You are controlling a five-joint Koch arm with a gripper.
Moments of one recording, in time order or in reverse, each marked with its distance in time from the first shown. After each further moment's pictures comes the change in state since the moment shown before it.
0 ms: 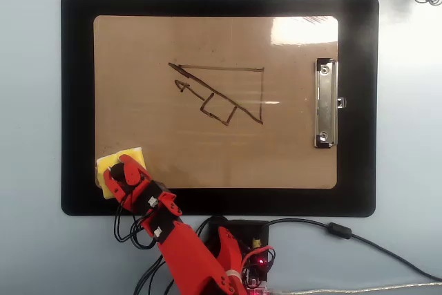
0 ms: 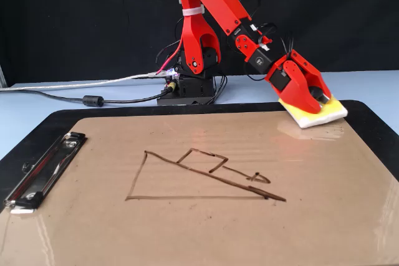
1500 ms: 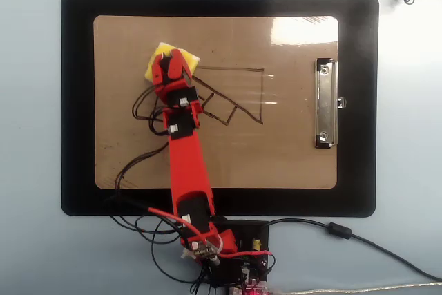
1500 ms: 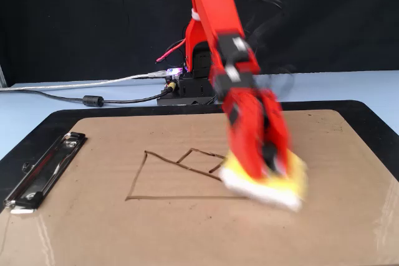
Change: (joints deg) arm 32.6 -44.0 -51.9 11.2 20.0
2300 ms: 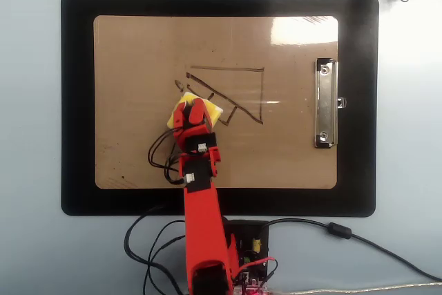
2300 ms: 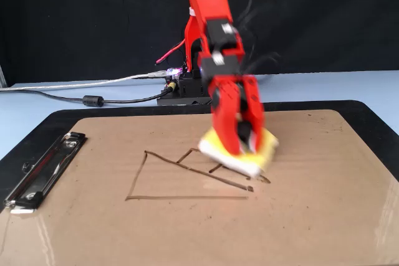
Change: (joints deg) arm 7.1 35.3 31.0 15.9 0.4
